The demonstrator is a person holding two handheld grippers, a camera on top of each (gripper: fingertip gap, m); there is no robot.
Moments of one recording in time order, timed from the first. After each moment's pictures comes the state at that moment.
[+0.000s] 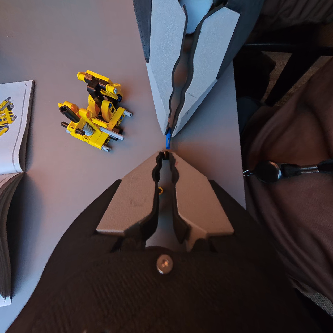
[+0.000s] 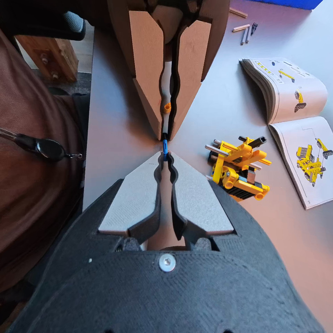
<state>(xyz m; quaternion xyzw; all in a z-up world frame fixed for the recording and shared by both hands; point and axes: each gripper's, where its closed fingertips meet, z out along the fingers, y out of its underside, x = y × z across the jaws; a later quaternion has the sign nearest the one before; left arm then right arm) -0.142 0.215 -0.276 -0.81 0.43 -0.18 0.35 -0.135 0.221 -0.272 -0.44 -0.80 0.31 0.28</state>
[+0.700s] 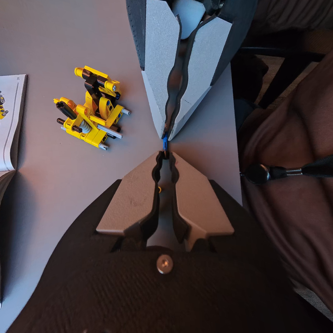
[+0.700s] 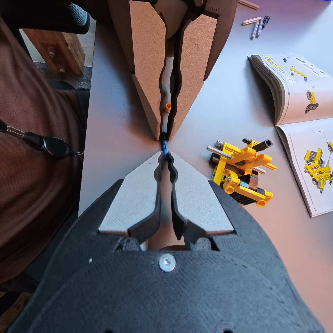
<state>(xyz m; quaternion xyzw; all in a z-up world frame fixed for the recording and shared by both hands) -0.141 0.214 -0.277 -0.82 0.42 -0.20 0.34 -0.138 0.221 -0.277 -0.43 -0.81 0.31 0.26</state>
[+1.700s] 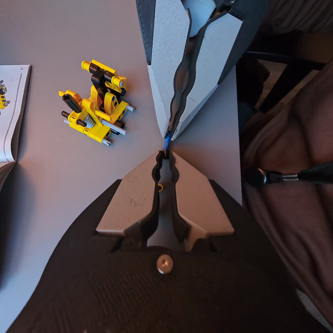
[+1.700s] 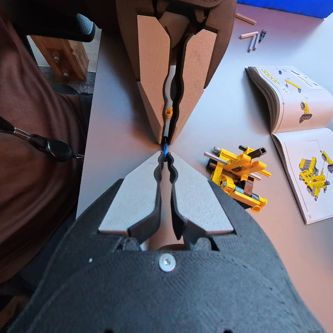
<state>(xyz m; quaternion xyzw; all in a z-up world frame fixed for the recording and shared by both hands) -0.144 0.215 -0.277 -0.83 0.40 -0.21 0.33 -0.141 0.219 -0.271 -0.41 -0.81 0.32 0.27</state>
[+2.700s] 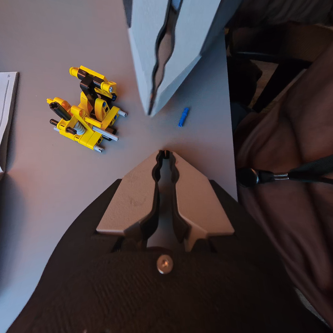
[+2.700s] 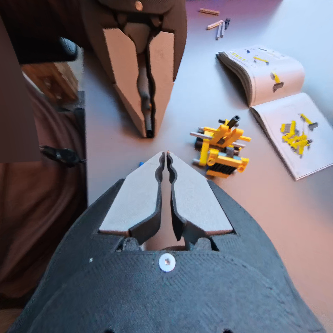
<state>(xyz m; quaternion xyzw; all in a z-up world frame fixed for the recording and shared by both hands) -0.136 0.213 -0.277 -0.82 0.41 -0.22 0.33 -0.124 0.240 -0.258 -0.49 -0.76 0.34 0.28</state>
